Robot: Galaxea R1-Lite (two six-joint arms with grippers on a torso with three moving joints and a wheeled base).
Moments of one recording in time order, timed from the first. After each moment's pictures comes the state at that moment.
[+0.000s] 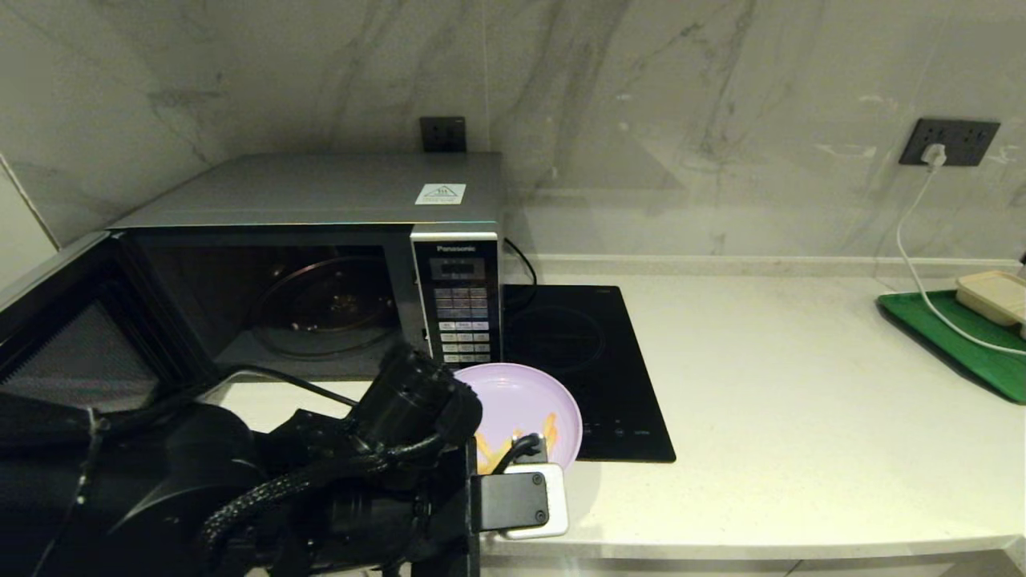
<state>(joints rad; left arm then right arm) -0.87 1.71 -0.91 0.05 0.05 0.80 0.01 0.00 -0.02 0.03 -0.05 0.10</state>
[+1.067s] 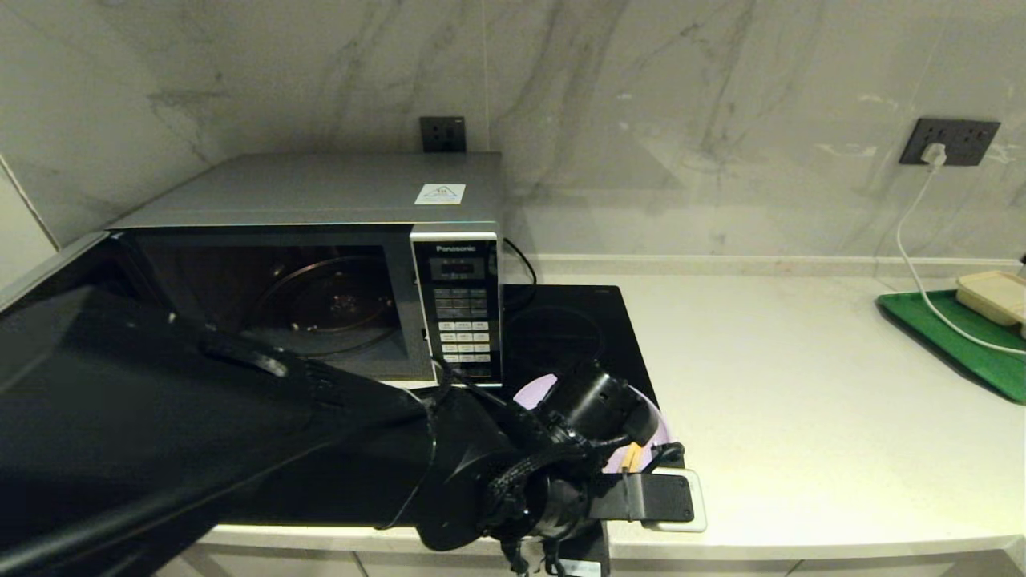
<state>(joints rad) -0.99 2.07 -1.32 0.15 0.10 0.79 0.01 0.00 -0.02 0.03 -0.05 0.10</state>
